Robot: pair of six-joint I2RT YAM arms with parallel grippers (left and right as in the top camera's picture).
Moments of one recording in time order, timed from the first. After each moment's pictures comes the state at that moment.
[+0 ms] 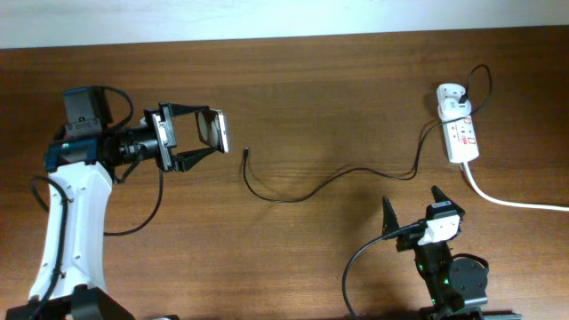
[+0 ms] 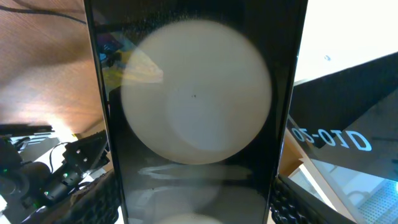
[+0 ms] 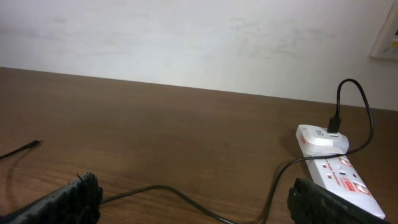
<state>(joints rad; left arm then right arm) 0.19 1.53 1.27 -0.77 1.18 -1.42 0.09 0.01 0.01 -0.07 -0.07 -0.04</state>
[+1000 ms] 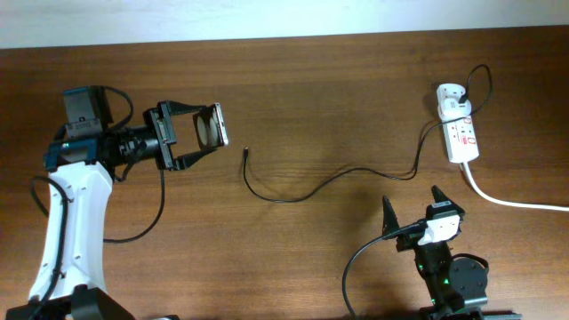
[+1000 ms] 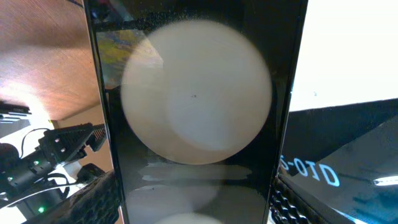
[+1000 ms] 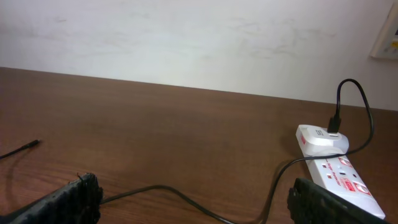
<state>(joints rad) 0.19 1.53 1.27 -0.77 1.13 -1.62 0.09 0.01 0.01 -0.07 -0.07 -0.04</state>
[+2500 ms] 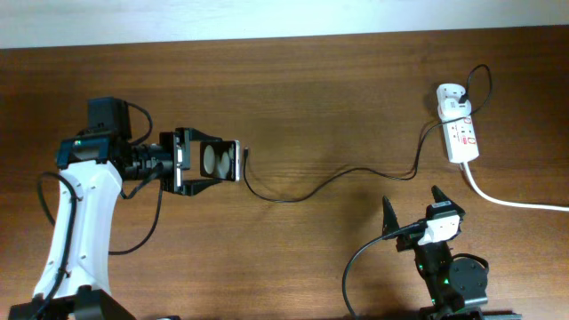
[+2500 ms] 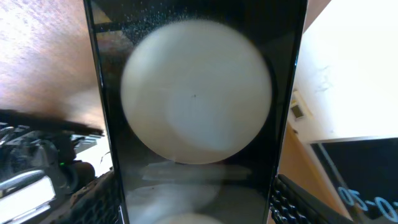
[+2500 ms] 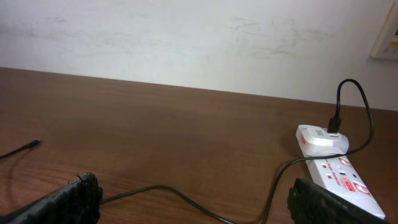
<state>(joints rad) 0.13 1.53 1.27 -1.08 0.97 -1.28 0.09 0.01 0.01 -0.07 -0.07 -0.04</state>
